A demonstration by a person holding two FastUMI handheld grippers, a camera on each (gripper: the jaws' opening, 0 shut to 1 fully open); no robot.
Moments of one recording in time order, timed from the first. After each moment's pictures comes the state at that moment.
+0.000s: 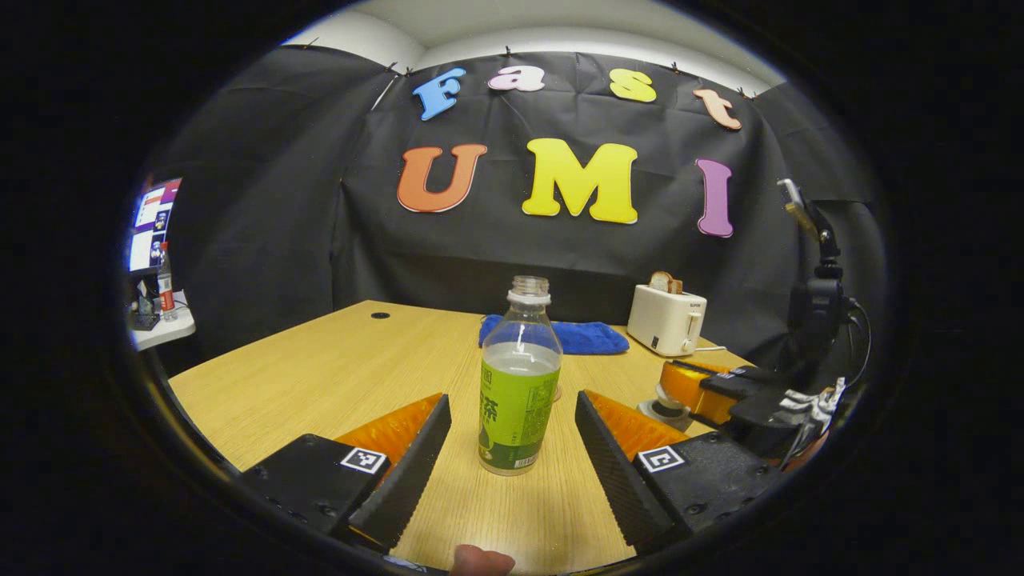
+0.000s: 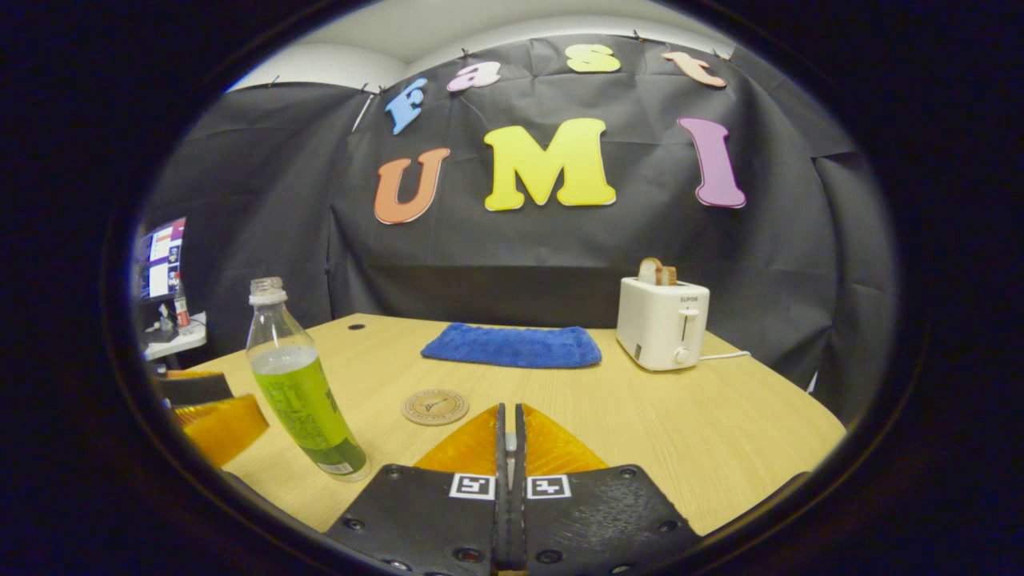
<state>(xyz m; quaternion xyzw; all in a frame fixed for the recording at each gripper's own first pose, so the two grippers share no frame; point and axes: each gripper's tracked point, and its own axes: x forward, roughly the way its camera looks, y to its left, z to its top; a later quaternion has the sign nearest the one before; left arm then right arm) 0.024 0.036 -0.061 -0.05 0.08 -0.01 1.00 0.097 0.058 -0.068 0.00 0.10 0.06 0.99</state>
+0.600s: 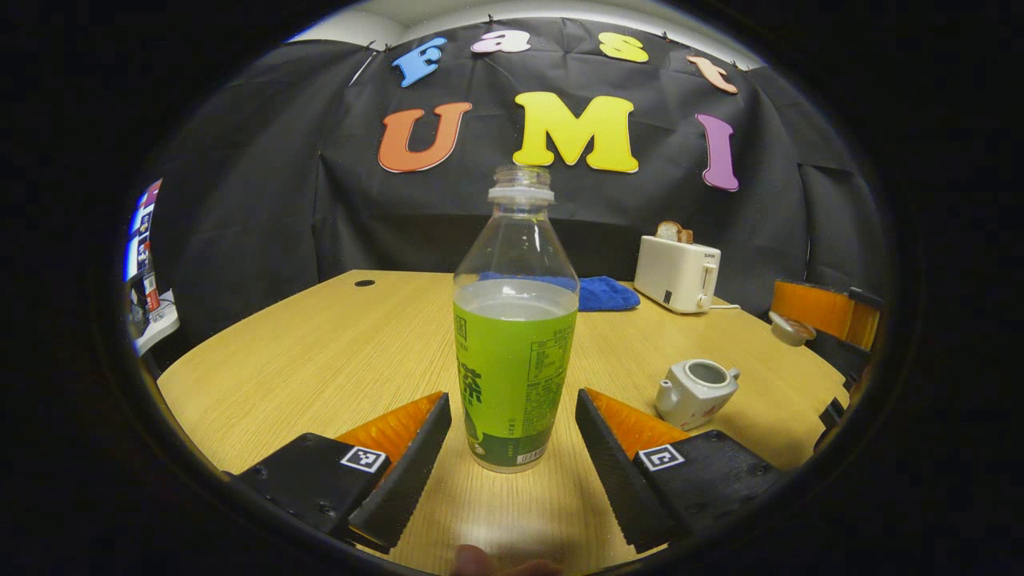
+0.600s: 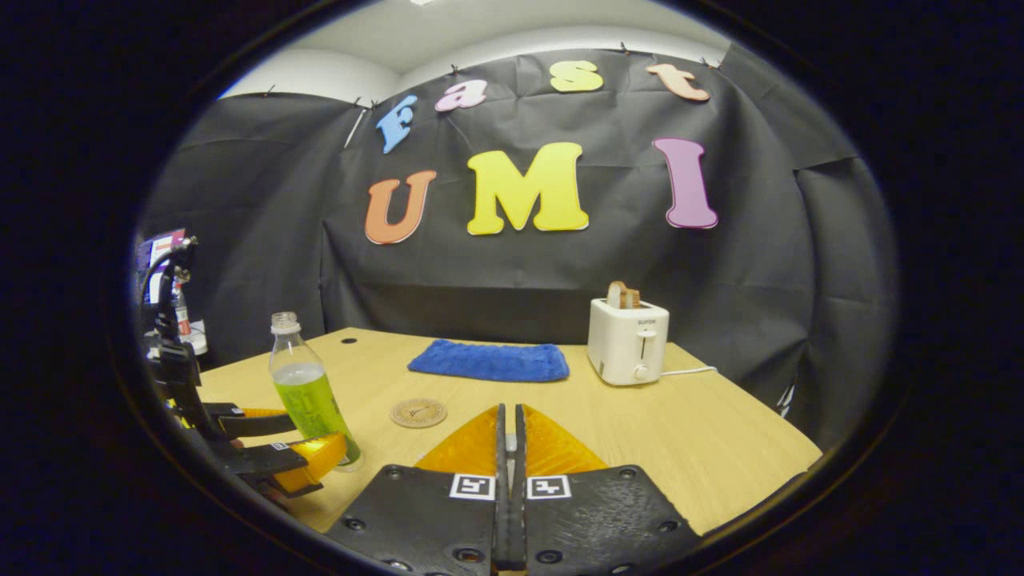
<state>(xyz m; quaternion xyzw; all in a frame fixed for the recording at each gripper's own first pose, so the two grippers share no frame) 0.062 0.032 -0.112 -0.03 0.14 -0.02 0.99 0.057 0.014 -0.037 0.00 0.07 0.03 1.00</state>
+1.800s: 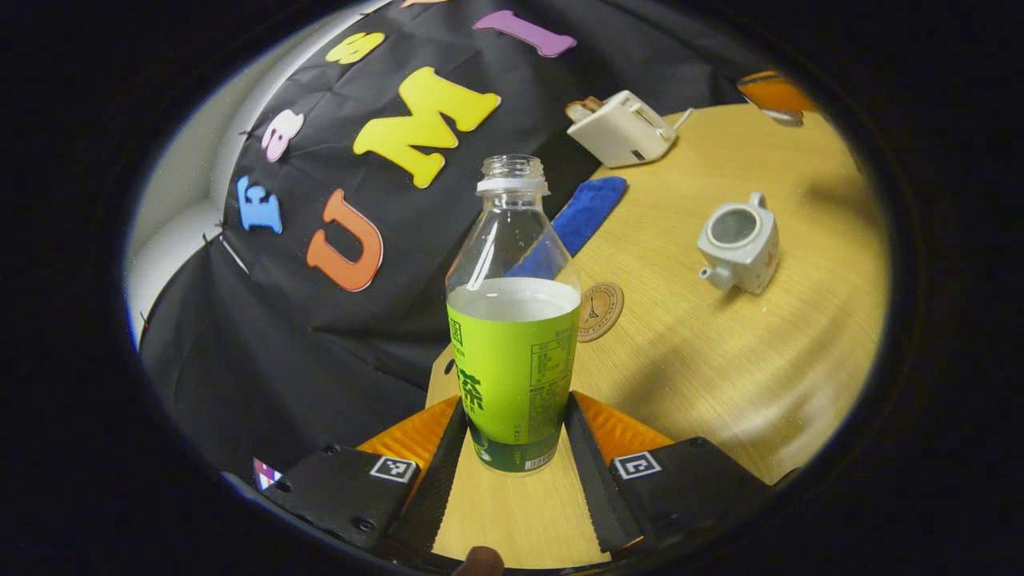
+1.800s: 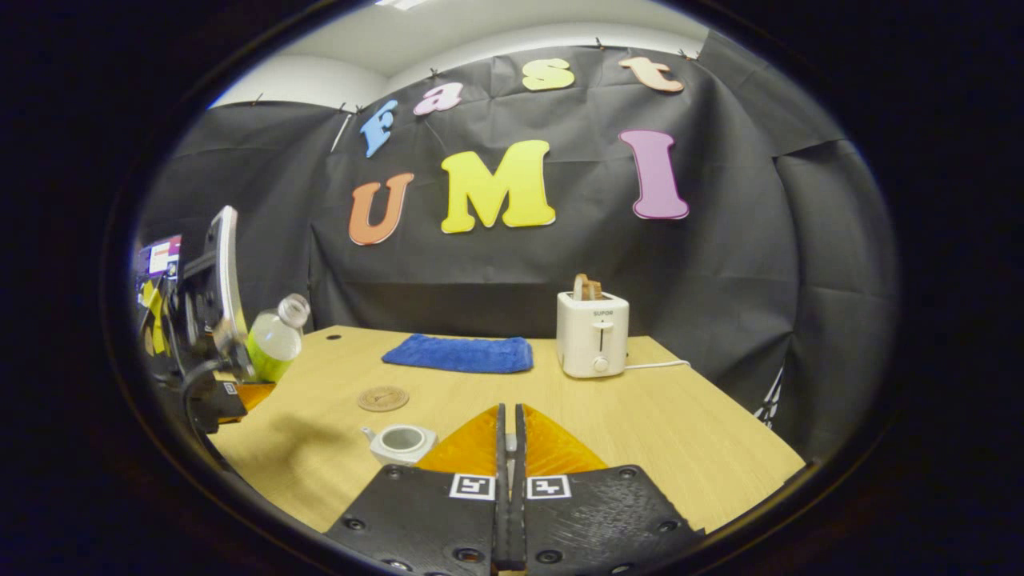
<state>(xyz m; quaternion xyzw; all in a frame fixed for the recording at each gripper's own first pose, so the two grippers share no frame) 0.059 0.064 -0.057 0.48 0.21 0.01 0.85 0.044 -0.059 -0.050 0.02 0.08 0.03 1.00</state>
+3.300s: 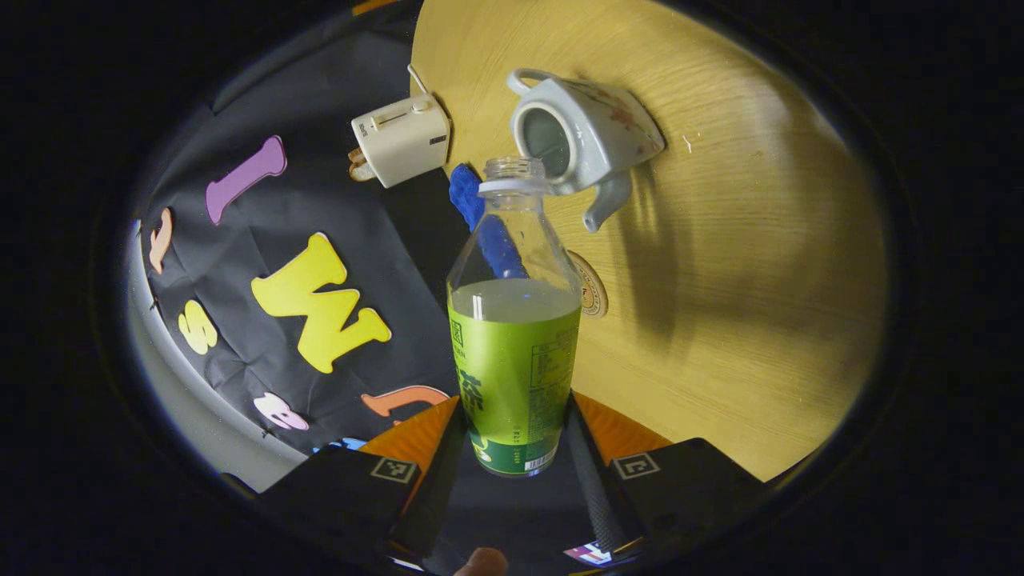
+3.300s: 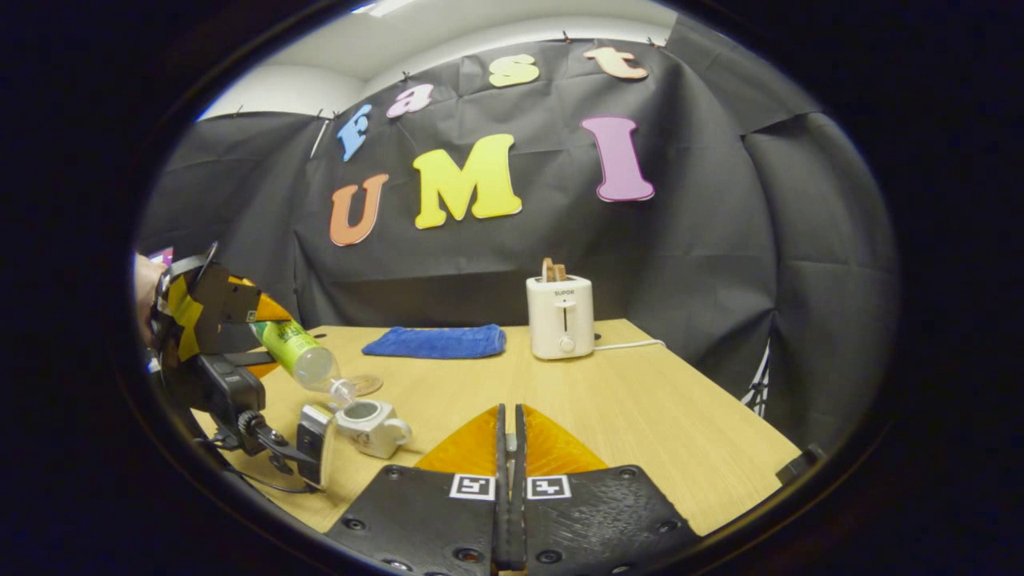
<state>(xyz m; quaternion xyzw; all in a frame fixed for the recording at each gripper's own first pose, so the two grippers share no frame) 0.096 -0.001 -0.023 0.85 0.16 -0.03 0.49 0.026 -0.109 -0.079 0.04 0.09 0.01 1.00</state>
